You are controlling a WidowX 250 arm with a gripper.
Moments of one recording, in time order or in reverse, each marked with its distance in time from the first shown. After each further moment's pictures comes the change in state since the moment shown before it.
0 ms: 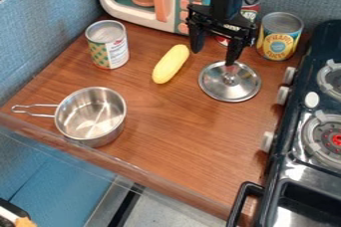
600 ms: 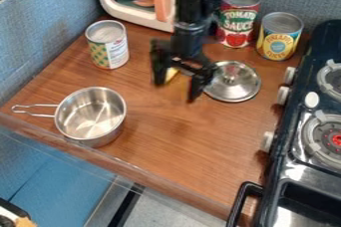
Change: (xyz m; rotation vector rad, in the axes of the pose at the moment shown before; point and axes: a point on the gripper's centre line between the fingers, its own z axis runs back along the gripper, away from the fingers) arm -0.076 0.023 -0.024 0.036 0.069 0.028
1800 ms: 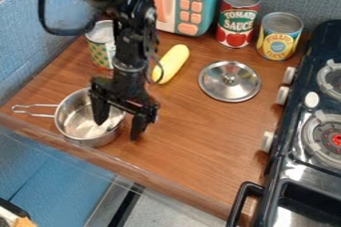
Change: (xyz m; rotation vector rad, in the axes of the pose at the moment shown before) arm -0.071 0.045 -0.042 0.071 0.123 0.137
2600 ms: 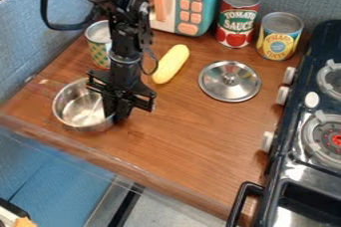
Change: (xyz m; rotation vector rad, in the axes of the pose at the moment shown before) arm 0.019 0.014 -0.001 -0.010 -0.035 0.045
